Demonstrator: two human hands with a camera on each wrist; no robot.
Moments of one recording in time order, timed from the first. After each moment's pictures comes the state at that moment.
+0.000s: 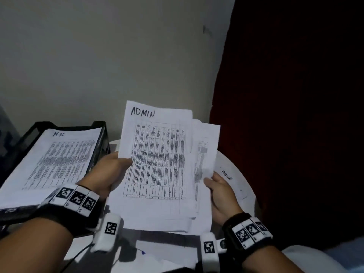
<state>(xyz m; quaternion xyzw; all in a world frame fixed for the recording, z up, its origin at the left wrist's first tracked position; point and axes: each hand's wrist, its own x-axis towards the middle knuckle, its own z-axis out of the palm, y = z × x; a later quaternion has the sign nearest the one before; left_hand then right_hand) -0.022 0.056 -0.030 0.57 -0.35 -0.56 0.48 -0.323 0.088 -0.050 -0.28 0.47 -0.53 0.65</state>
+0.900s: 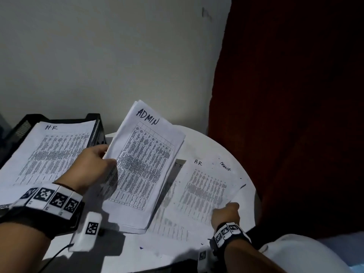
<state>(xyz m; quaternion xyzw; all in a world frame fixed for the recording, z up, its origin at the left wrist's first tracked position) -0.005 0.063 -0.020 0.69 -0.51 -0.35 0.37 -0.383 0.080 -0.206 -0.28 0.87 -0.25 0.32</state>
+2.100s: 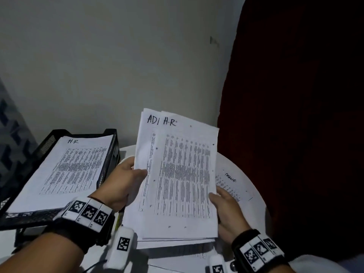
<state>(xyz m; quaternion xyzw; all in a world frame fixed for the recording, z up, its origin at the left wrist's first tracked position) -0.044 0.086 -0.001 0.52 -0.40 -0.58 0.48 -0.324 0.100 -0.072 -0.29 0.53 -0.49 0.63</state>
